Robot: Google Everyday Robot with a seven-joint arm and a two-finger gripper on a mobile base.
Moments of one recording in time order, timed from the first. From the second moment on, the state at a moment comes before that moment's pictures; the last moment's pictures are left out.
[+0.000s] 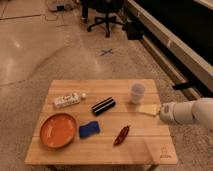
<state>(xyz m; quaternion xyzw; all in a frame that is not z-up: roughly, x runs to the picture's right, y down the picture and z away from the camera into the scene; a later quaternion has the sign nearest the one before) 0.200 0.117 0.650 0.06 -0.28 -0.50 0.81</state>
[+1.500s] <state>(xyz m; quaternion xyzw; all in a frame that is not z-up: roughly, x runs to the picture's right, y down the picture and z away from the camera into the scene) 0.180 0.158 0.695 -0.04 -0.23 -0.61 0.76</state>
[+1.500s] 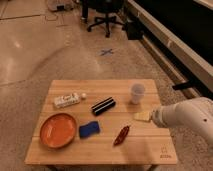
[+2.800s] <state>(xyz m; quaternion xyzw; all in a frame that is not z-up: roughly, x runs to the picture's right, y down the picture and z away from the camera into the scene) 0.100 0.216 0.803 -0.19 -0.21 -0.66 0.70</state>
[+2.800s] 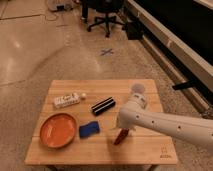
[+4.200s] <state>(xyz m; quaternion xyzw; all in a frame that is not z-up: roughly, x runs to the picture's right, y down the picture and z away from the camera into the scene) 0.021 0.212 0.777 -0.17 -0.28 -0.68 0.66</state>
